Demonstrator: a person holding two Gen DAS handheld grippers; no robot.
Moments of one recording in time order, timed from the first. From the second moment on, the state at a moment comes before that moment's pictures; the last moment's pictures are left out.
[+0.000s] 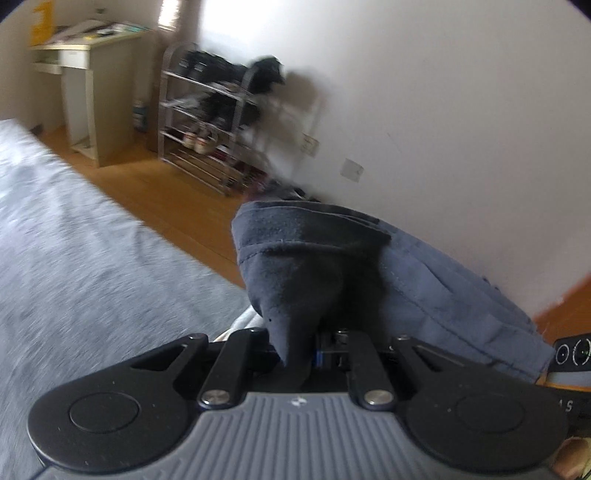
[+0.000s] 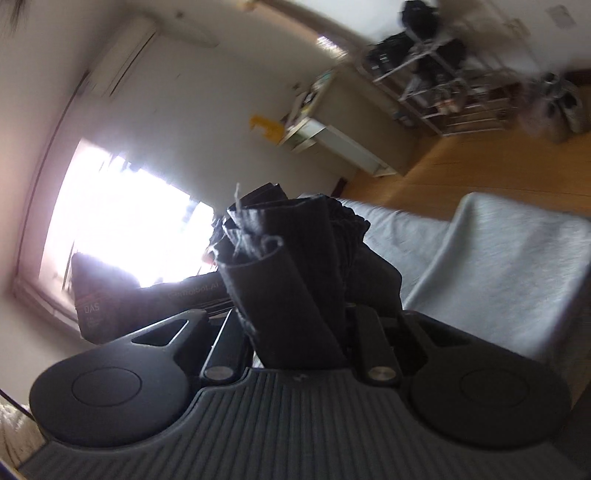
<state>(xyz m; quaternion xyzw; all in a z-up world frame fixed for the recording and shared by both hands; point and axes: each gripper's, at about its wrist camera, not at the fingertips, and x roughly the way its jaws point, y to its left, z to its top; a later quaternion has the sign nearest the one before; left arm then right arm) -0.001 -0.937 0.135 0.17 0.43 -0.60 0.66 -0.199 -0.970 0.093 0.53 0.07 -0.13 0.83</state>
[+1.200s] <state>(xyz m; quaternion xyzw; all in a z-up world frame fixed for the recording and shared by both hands) 0.092 -0.940 0.087 0.12 0.52 -0.51 0.68 -0.237 -1.094 -0.038 0.63 0.13 -0.19 0.74</state>
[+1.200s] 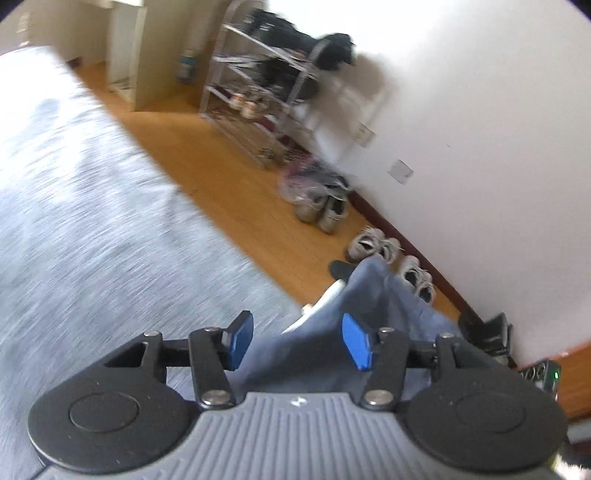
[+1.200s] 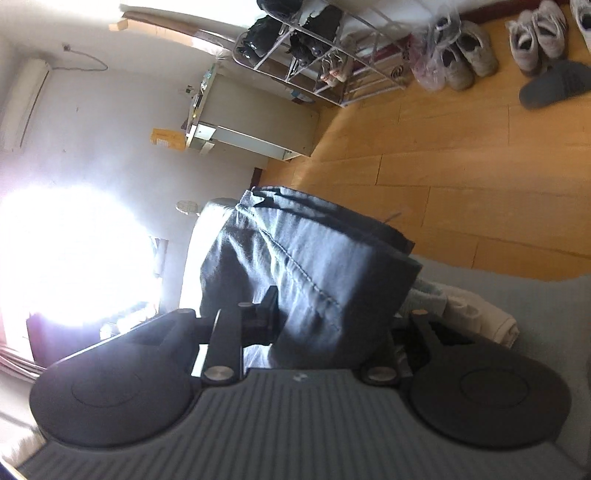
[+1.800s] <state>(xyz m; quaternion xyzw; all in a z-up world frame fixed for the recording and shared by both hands) 0.114 -0.838 0.009 0.01 0.56 -0.46 0.69 -0.281 -1.010 -0.008 0.67 0.16 -0.26 0.67</state>
